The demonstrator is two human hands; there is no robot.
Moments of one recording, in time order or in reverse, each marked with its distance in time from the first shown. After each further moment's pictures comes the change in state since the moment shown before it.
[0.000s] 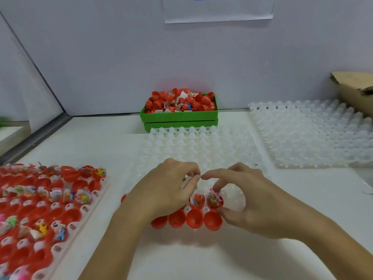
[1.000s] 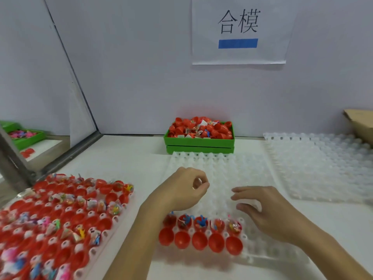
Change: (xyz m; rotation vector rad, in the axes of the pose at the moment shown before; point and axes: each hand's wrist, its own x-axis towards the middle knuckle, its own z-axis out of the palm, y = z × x) left_hand 0.018 -0.011 -0.026 -0.129 0.004 -0.098; right_hand 0.024 0.024 -0.005 -0.063 0.150 0.068
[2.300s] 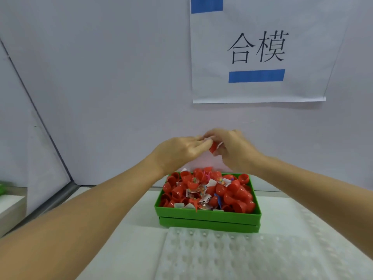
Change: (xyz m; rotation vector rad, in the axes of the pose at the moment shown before) left_hand 0.249 -0.049 -0.142 0.875 0.451 0.994; right_hand 0.327 0.001 -0.086 -0.015 0.232 -0.191
